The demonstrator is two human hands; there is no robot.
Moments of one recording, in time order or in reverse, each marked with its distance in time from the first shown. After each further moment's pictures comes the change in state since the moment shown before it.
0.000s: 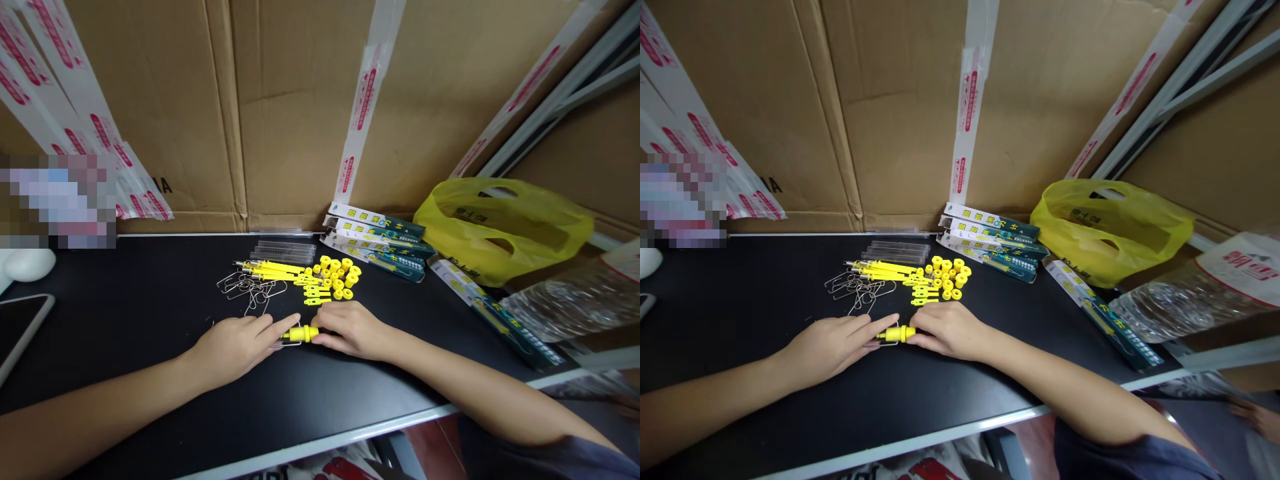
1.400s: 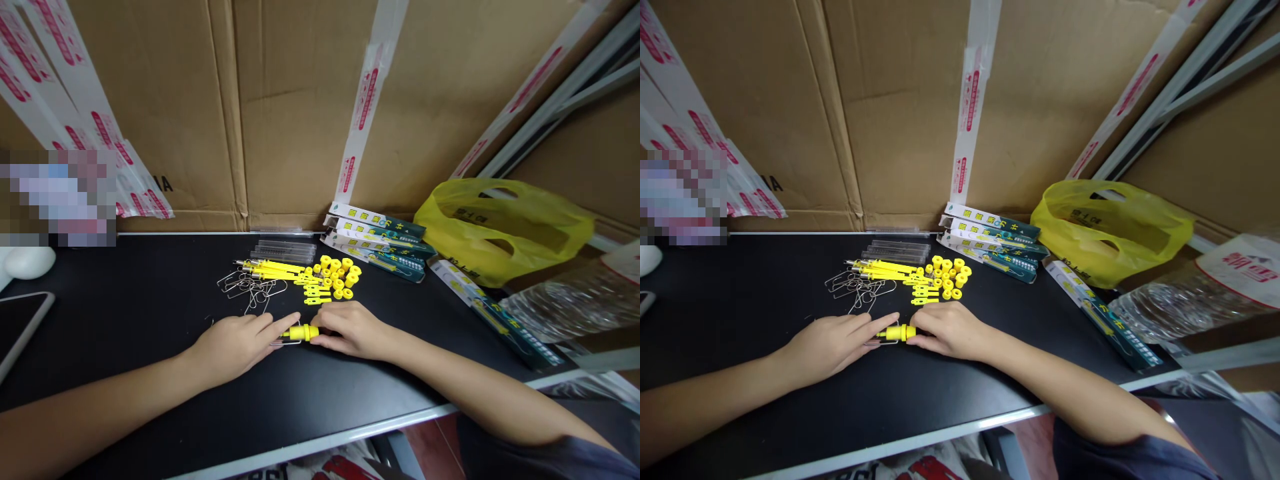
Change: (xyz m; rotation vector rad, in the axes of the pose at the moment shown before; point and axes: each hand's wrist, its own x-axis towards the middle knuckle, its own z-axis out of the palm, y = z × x) left_hand 0.000 0.000 -0.002 -0.021 -0.032 -0.006; right_hand 0.000 0.000 0.001 0.014 0.017 -0.013
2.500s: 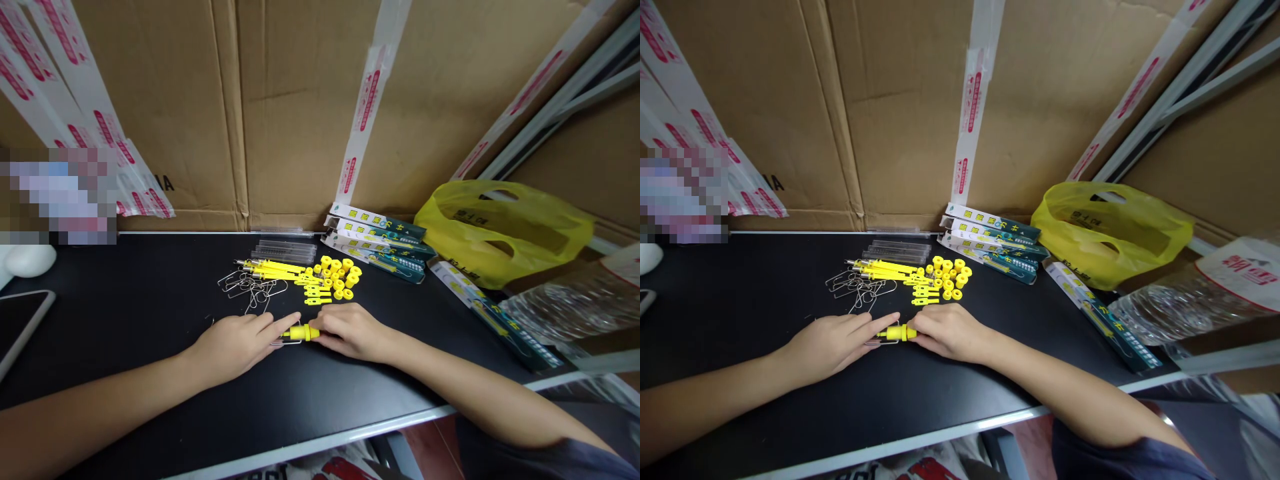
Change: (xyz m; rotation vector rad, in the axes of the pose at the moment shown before) left_hand 0.001 0.000 0.000 0.009 -0.024 -0.003; right_hand -0.001 0.000 0.001 -0.004 0.008 -0.041
